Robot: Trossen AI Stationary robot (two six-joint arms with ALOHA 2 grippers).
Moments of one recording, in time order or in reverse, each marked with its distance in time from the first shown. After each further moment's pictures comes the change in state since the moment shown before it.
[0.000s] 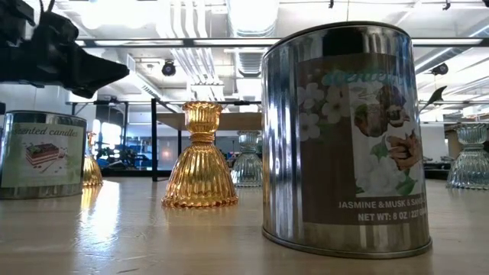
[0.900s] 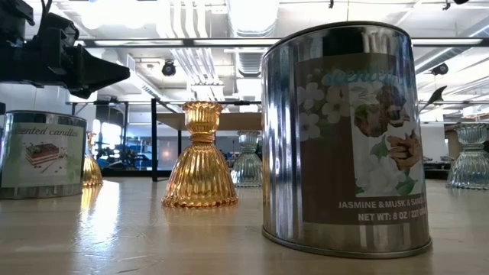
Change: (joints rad) left arm 0.000 0.000 0.000 0.008 -0.074 0.000; right arm 0.065 0.240 0.000 -0.068 -0.147 0.047
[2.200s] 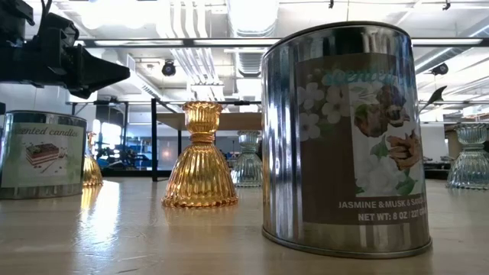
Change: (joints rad) left arm 0.000 0.001 -0.001 0.009 0.000 0.000; right arm 0.008 -0.024 -0.012 0.074 0.074 -0.029
